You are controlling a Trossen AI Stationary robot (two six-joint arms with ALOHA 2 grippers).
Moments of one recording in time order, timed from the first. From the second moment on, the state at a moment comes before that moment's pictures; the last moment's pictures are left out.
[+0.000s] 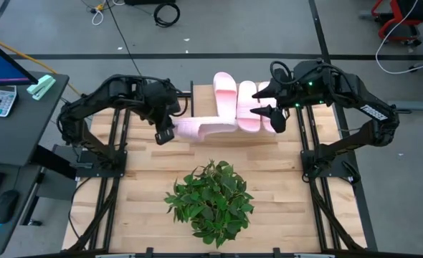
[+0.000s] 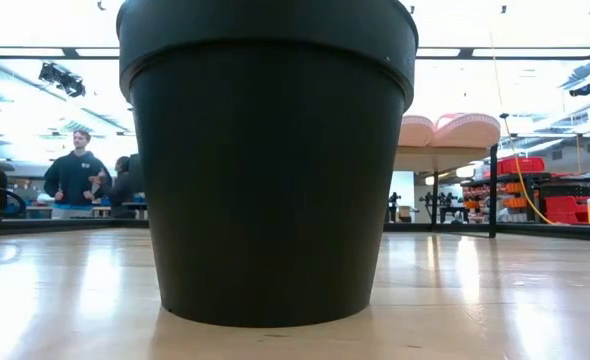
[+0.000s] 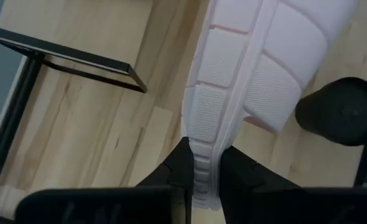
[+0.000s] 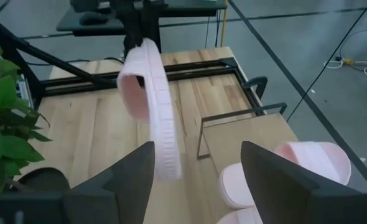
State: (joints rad) left arm 0.15 1.57 2.04 -1.57 -0.03 -0.18; right arm -0.20 1.31 1.82 -1.01 -0.04 0.02
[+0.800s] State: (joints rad) left arm 0.20 1.69 2.36 -1.57 -0.06 -0.01; right arm -0.20 1.31 1.82 -1.00 -0.04 0.07
